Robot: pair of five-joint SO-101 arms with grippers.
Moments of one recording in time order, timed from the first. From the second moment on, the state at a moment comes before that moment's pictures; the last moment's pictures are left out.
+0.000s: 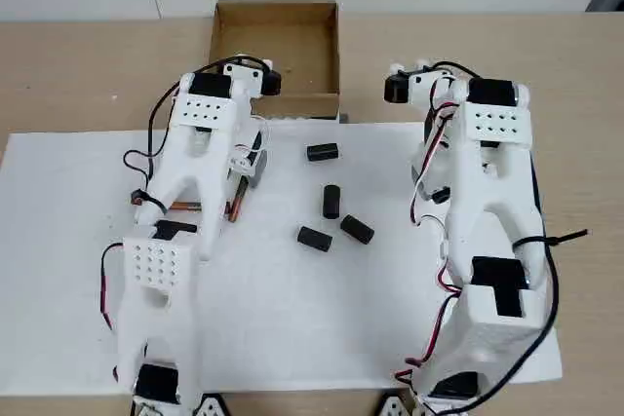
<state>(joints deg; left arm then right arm) 5.5 48.7 -39.1 95.8 -1.9 1.8 14.5 -10.9 91.9 25.5</state>
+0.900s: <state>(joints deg) 12.5 53.6 -53.2 99.4 -1.8 1.8 14.5 -10.9 91.9 25.9</state>
